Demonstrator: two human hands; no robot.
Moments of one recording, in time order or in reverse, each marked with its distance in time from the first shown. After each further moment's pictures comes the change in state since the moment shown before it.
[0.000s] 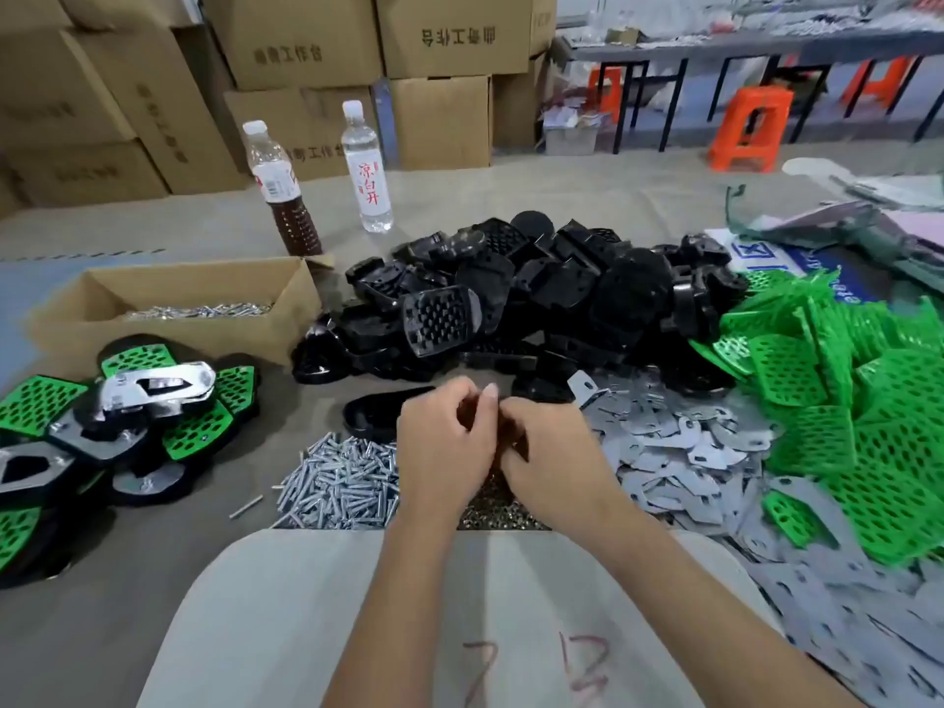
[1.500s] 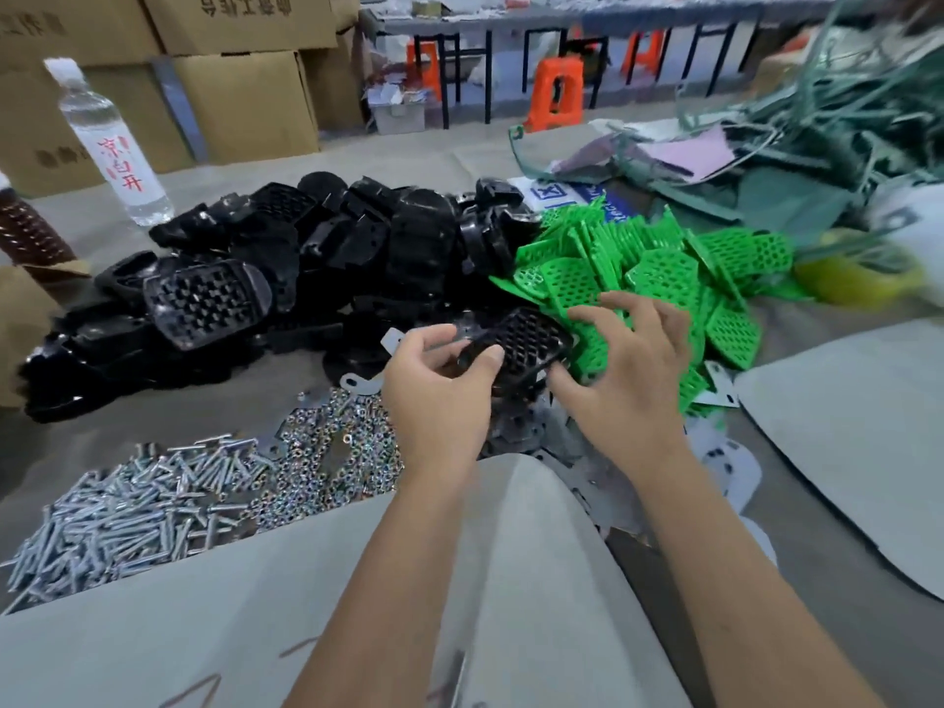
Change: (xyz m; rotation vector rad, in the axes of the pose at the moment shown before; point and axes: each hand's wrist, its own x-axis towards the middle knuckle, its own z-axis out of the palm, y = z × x) left_hand -0.044 0.120 0.094 -0.597 -0.209 -0.492; right_hand -0.092 0.109 -0.111 -0.443 0.651 0.385
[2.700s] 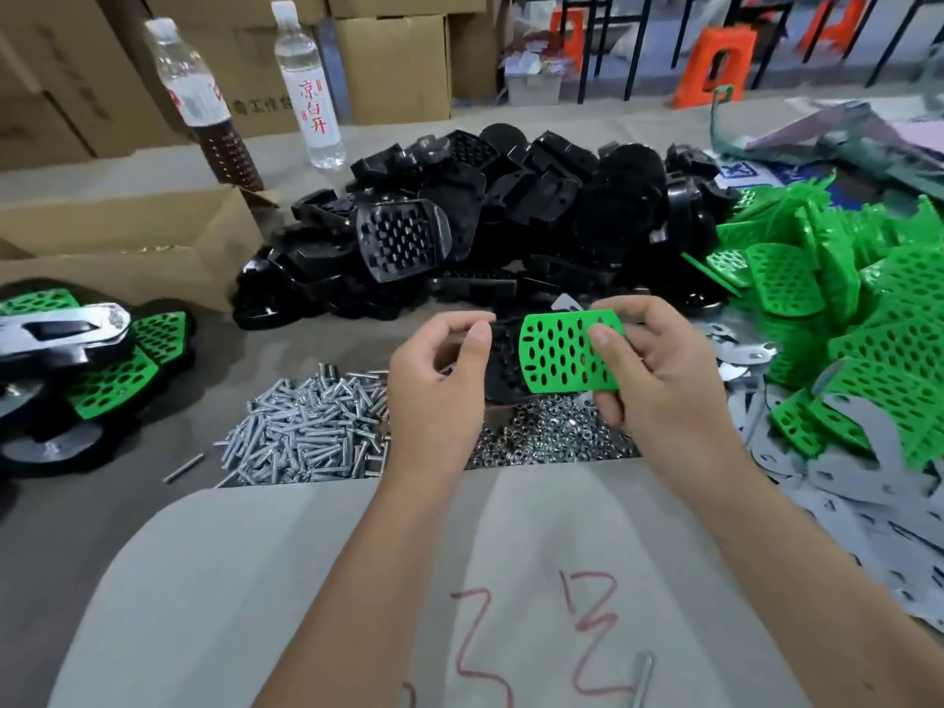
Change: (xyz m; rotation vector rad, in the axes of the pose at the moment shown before) left_hand 0.032 -0.021 -0.133 -0.004 0.061 0.176; right_hand -0.027 -0.092 0.061 1.062 -0.463 0.101
